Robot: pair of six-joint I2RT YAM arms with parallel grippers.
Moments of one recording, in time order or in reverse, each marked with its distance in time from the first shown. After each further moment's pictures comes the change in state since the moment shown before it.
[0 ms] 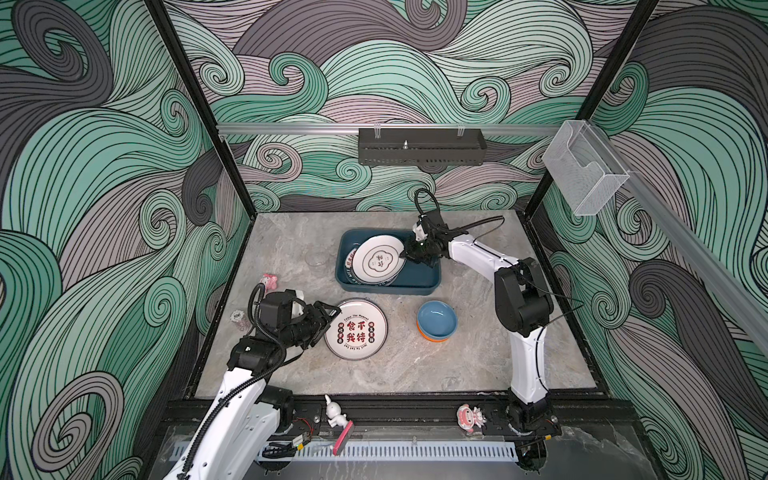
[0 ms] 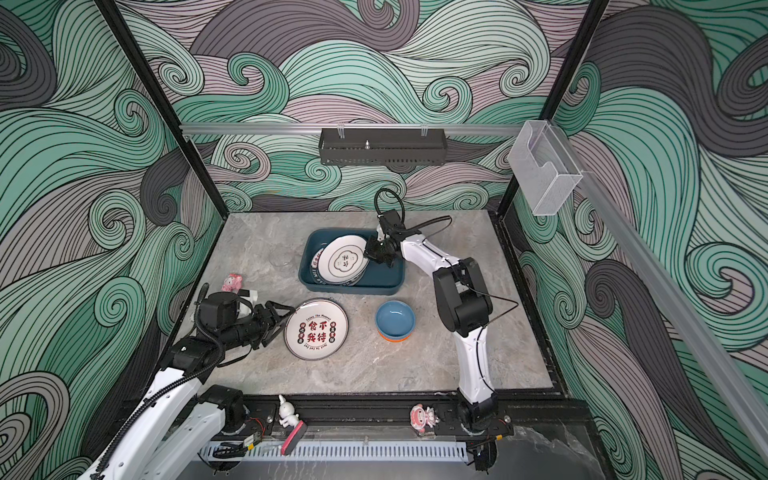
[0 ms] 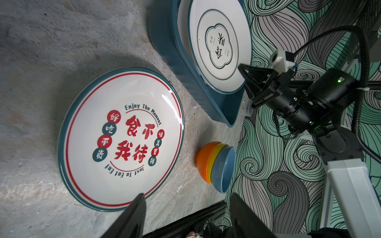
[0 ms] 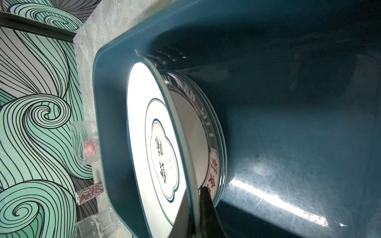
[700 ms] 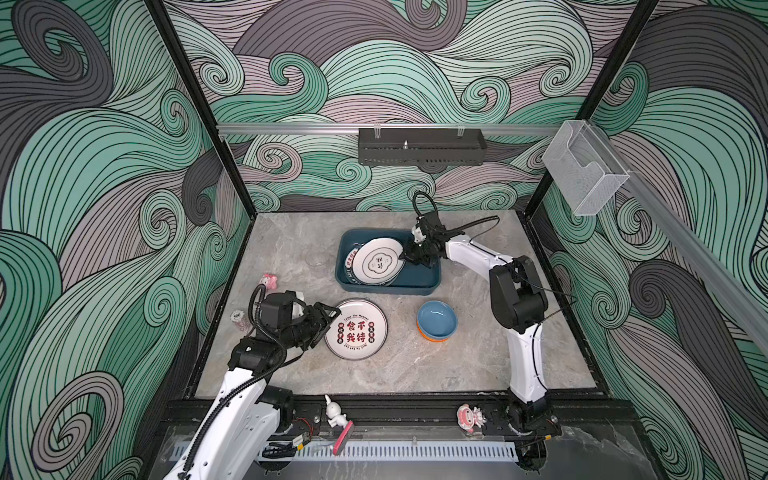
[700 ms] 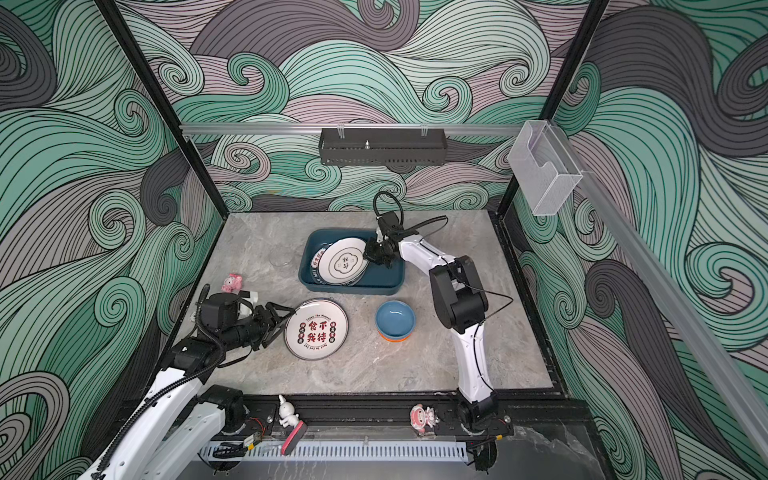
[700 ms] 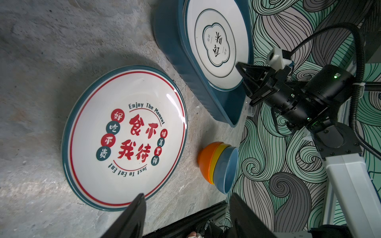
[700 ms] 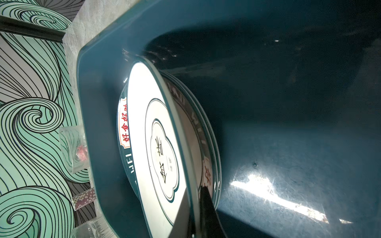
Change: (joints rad) left arm 0.000 0.000 -0.010 0.001 -0.003 -0.001; right arm 0.000 0.037 0.014 -0.001 -0.001 0.011
